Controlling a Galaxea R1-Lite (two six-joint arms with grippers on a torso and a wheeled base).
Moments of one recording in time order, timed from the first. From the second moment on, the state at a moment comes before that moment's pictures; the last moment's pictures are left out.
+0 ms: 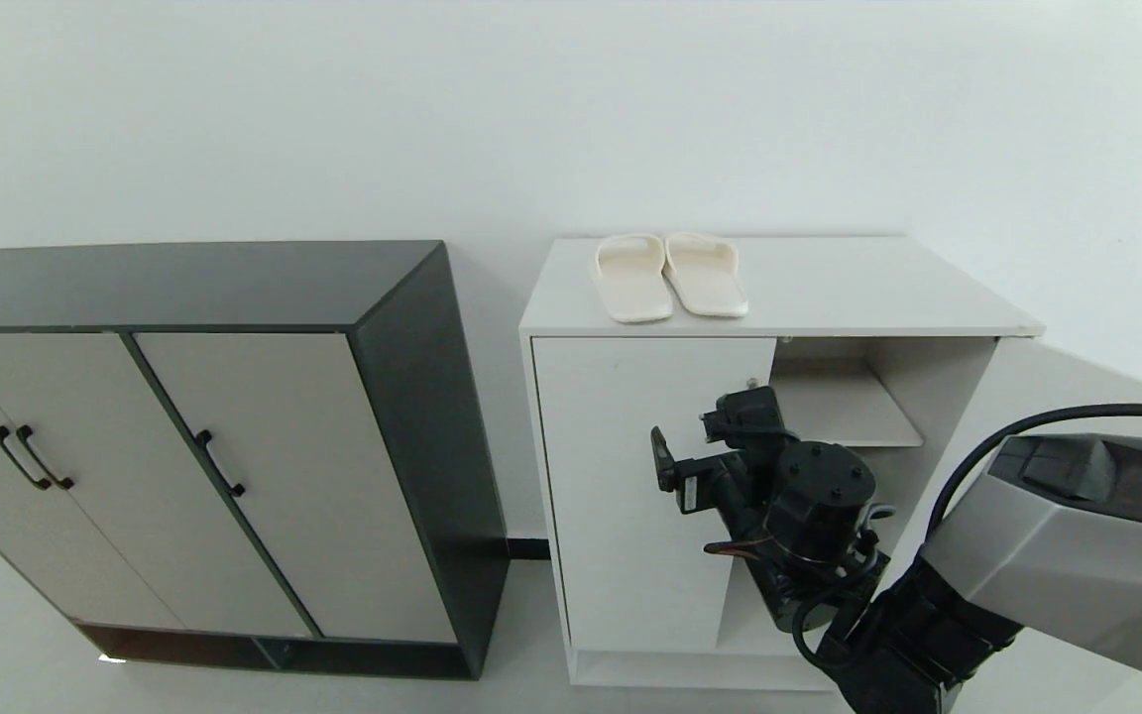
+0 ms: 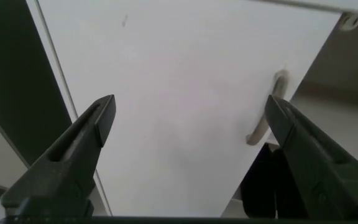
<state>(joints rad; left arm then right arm) 0.00 0.00 0.00 0.00 0.00 0.01 0.75 2.20 -0.83 -1.49 -0.53 -0.11</state>
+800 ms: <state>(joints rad) 0.00 0.00 0.00 0.00 0.00 0.01 0.75 2.20 -0.81 -1.52 -0.50 -0.14</state>
